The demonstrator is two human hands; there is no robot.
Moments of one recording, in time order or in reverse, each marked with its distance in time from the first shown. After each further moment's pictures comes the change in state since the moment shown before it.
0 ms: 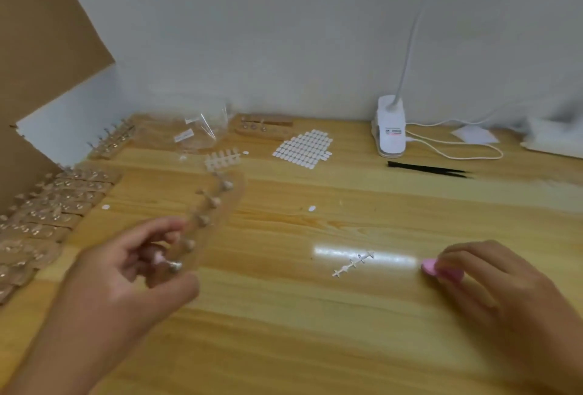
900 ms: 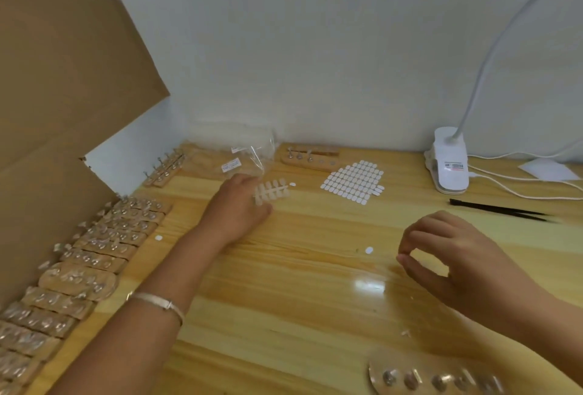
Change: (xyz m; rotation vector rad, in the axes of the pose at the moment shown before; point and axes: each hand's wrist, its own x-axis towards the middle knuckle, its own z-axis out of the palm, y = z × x) left_hand 0.192 -0.052 0.006 0.743 -0.089 0.085; right_hand 0.117 -0.043 0.051 0.090 -0.243 -0.125
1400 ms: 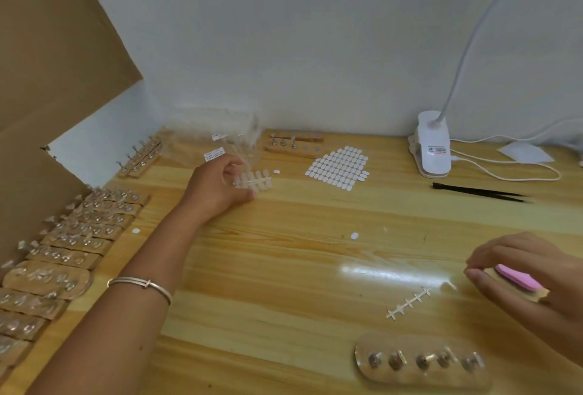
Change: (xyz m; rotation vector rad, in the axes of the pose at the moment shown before) left_hand 0.020 -0.014 0.005 -0.394 0.111 -0.095; right_hand -0.081 0.037 -0.022 0.169 0.118 0.244
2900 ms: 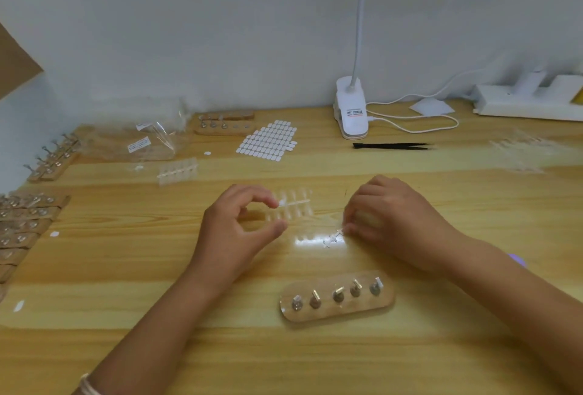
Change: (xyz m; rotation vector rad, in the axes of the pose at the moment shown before) left_hand -0.133 0.089 0.080 -0.285 -0.063 0.347; right_hand 0.022 -0.019 0.023 -0.171 -0.188 -0.040
